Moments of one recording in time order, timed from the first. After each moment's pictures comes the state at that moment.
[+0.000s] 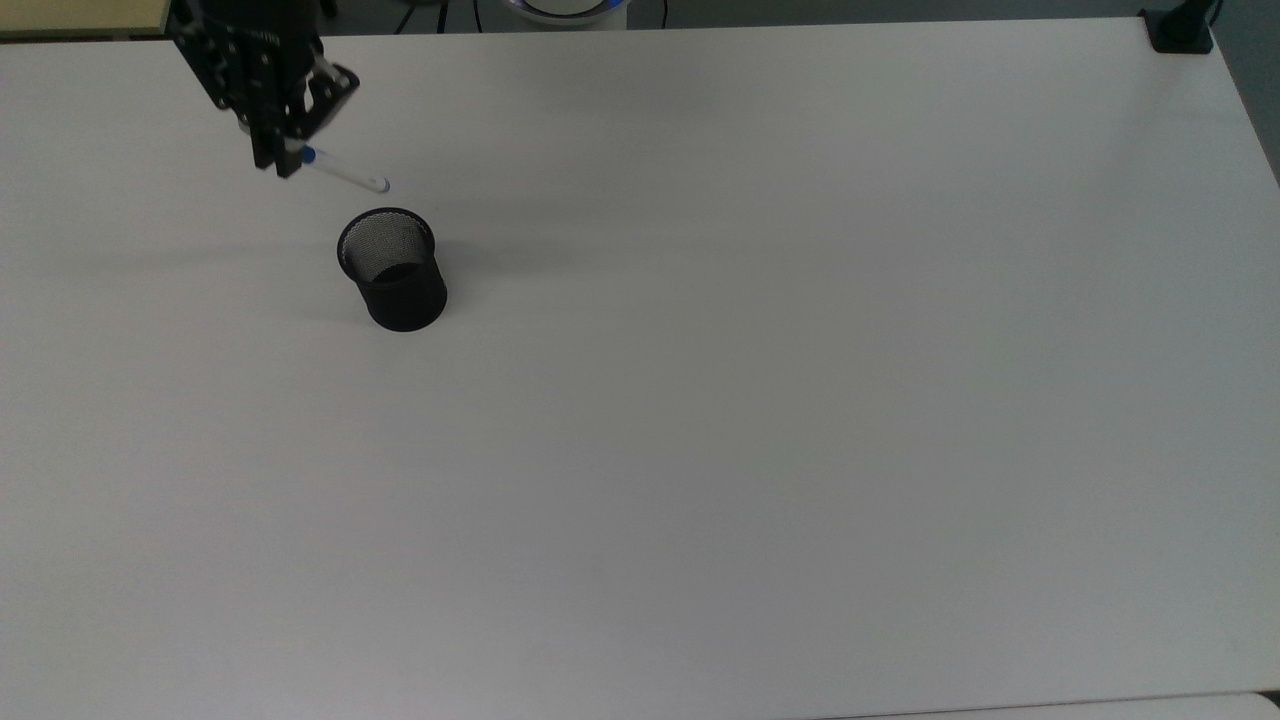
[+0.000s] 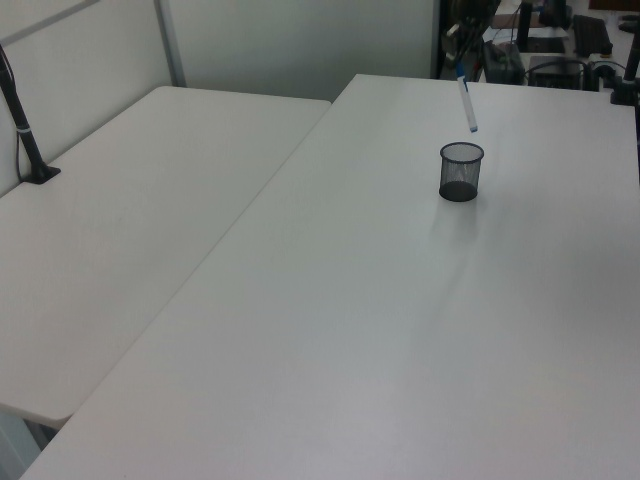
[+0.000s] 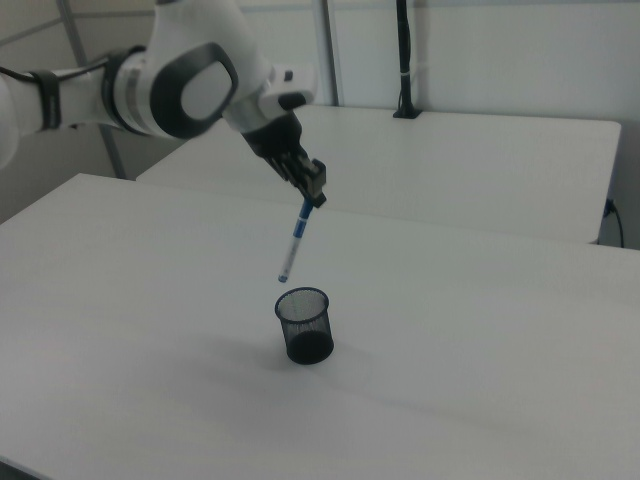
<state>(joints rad) -0.20 0.01 -0.01 -1.79 -0.11 2.18 0.20</state>
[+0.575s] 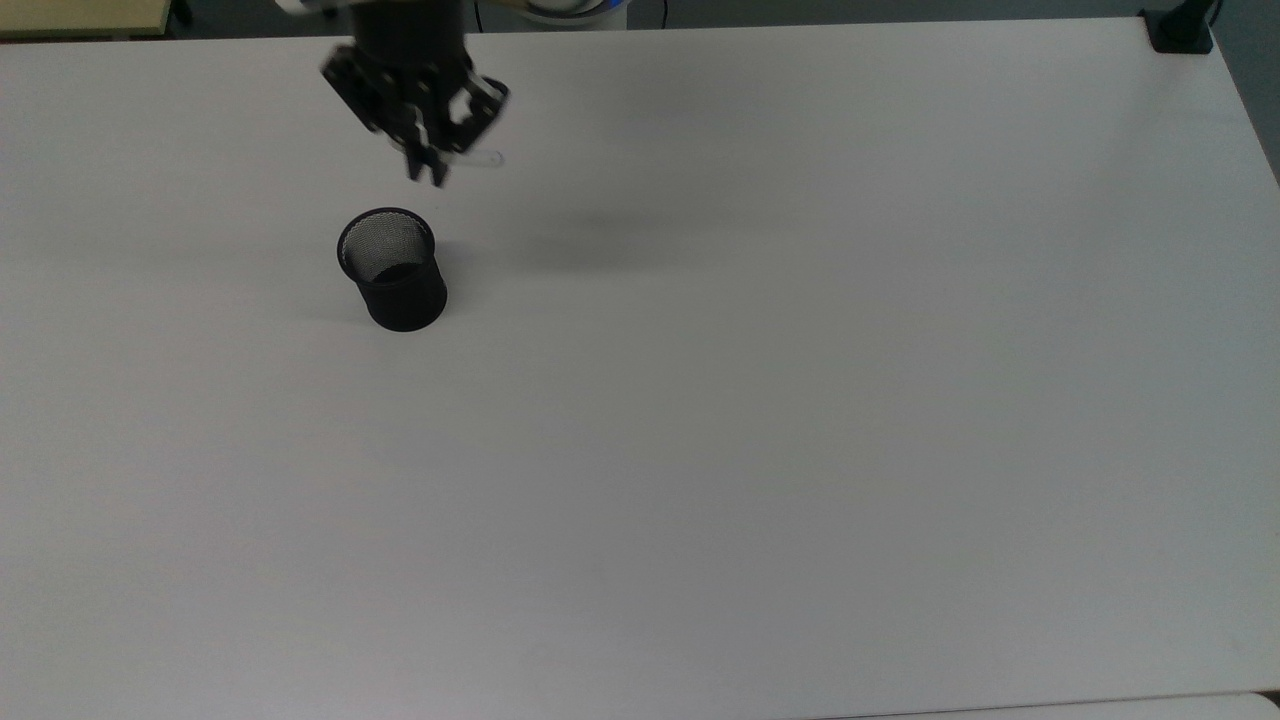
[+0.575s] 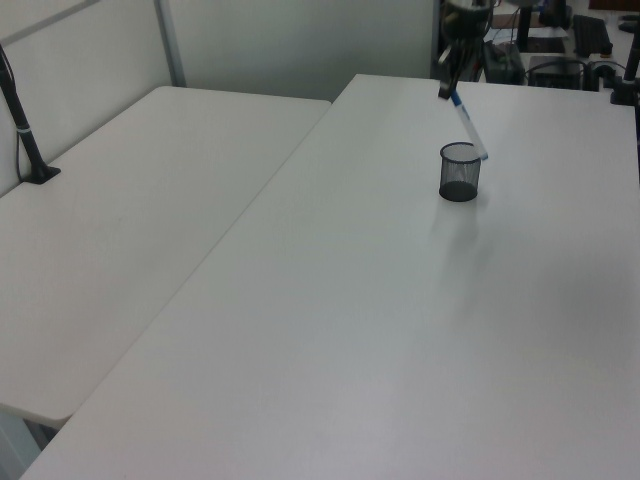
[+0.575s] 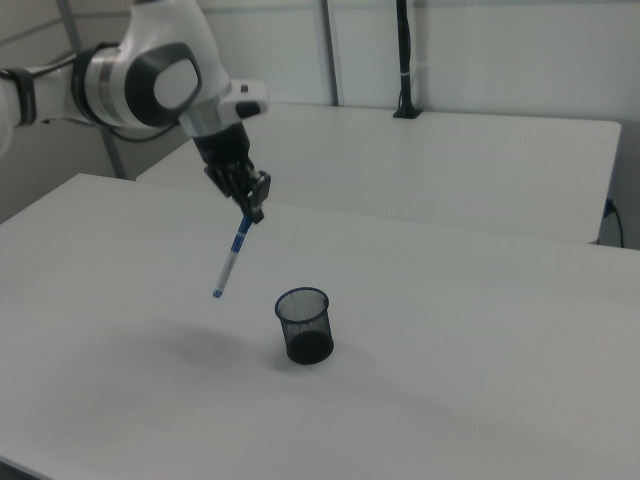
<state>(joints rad) -0.12 0.07 0.09 -1.76 -0.10 1.99 0.18</state>
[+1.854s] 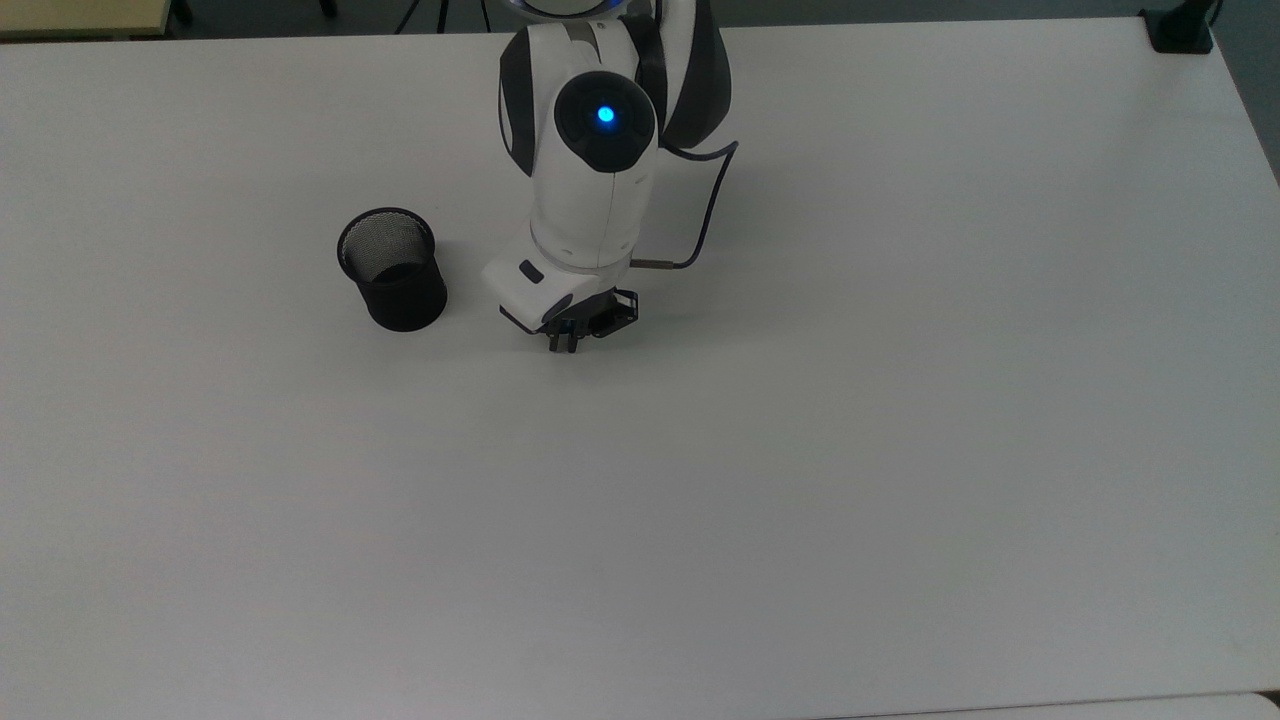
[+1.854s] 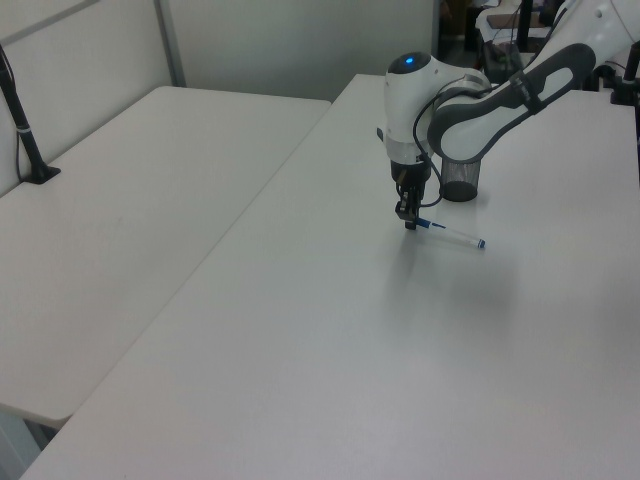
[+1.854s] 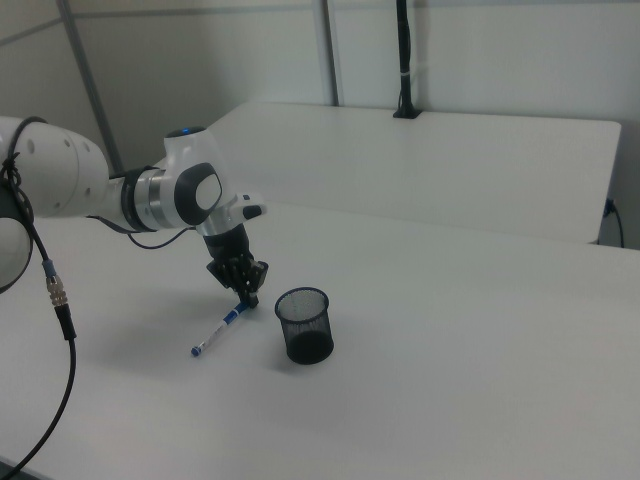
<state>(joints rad) 0.03 0.46 0.09 -1.75 -0.24 2.20 0.21</state>
